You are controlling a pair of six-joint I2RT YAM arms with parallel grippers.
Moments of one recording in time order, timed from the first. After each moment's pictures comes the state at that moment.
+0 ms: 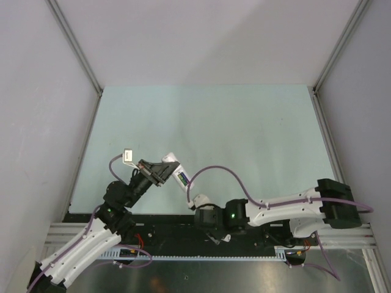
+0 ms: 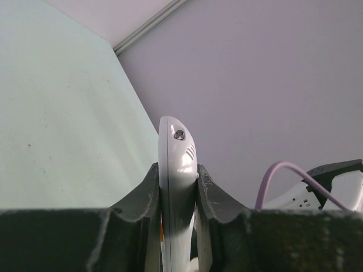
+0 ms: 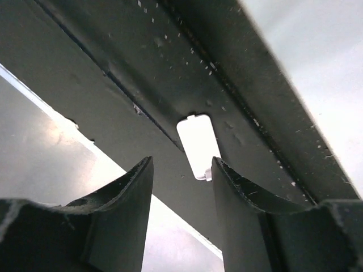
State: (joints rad) left arm -0.68 0.36 0.18 0.38 0.05 -1.03; right arm 1.55 1.42 0.95 -0.74 0.15 0.67
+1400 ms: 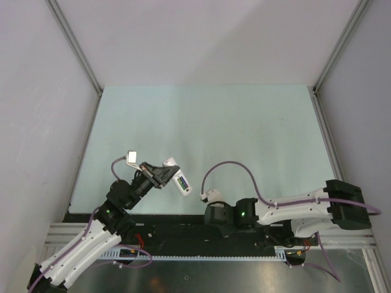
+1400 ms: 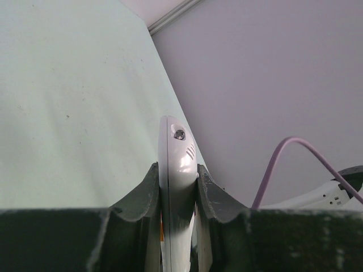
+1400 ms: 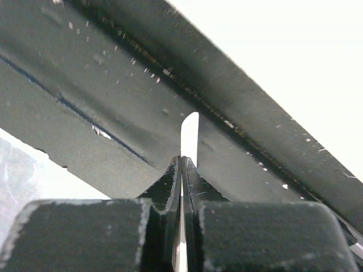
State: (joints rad) left arm -0.68 0.31 0.18 0.19 0.02 -1.01; right arm 1.55 1.37 0.77 -0.62 0.21 0.81
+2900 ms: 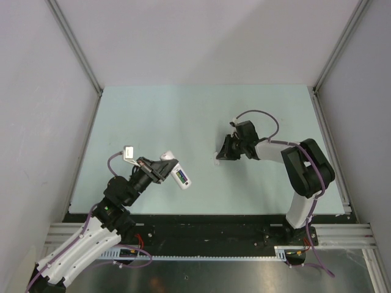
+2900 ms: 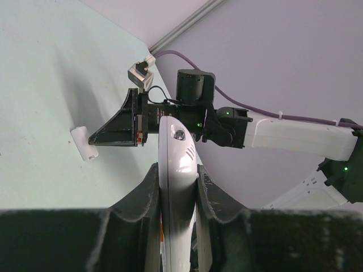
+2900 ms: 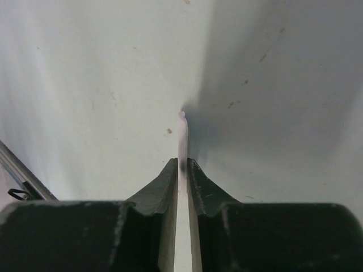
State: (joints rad) left arm -0.68 0.37 0.26 0.20 -0.02 -0.95; right arm 0.46 1.81 0.95 0.04 -0.40 0.61
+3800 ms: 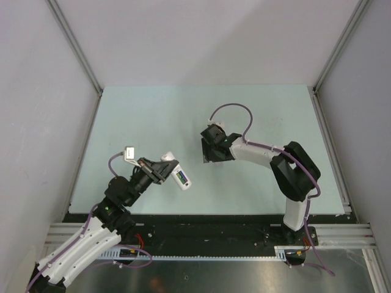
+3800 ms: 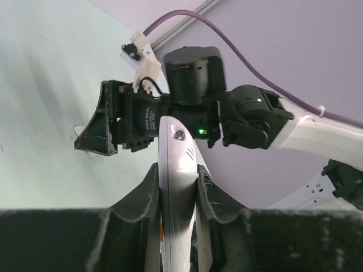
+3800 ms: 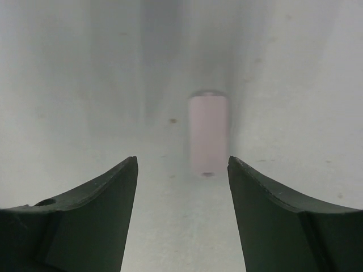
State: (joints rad) left arm -0.68 0.37 0.25 0.20 -0.02 -0.95; right arm 0.77 1.84 1.25 -0.40 0.21 0.57
